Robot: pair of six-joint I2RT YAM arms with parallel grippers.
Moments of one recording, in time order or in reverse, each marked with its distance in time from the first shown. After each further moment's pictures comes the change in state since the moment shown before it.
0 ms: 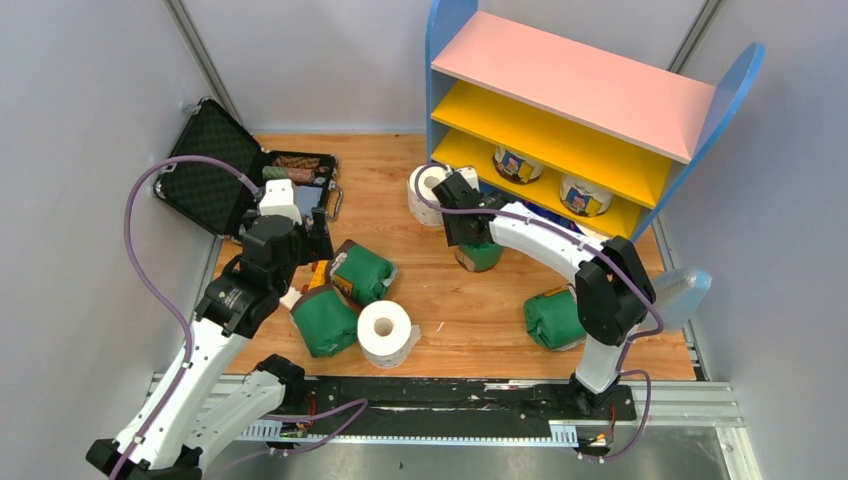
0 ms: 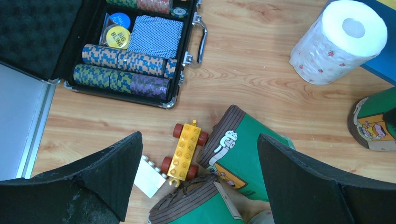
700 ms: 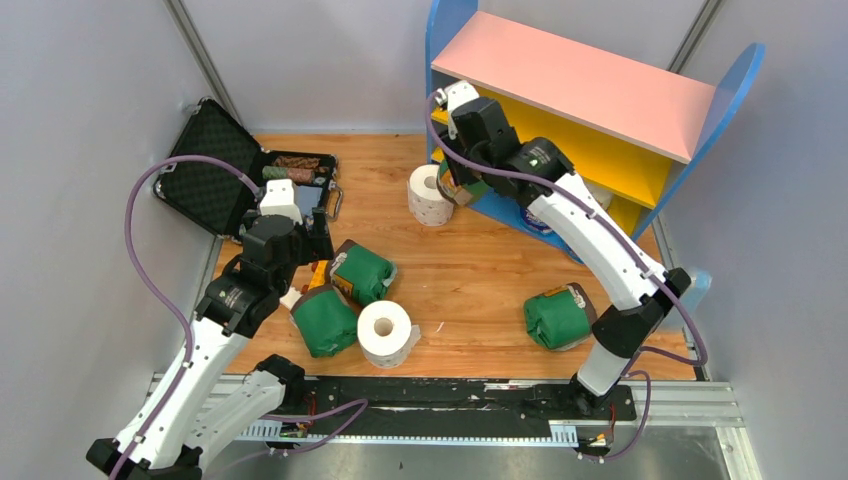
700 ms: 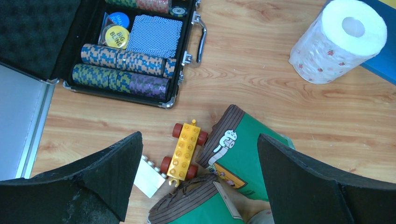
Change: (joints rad) left arm 0.000 0.000 0.000 0.000 0.004 0.000; right arm 0.023 -0.092 0.564 -0.278 -0.048 -0.351
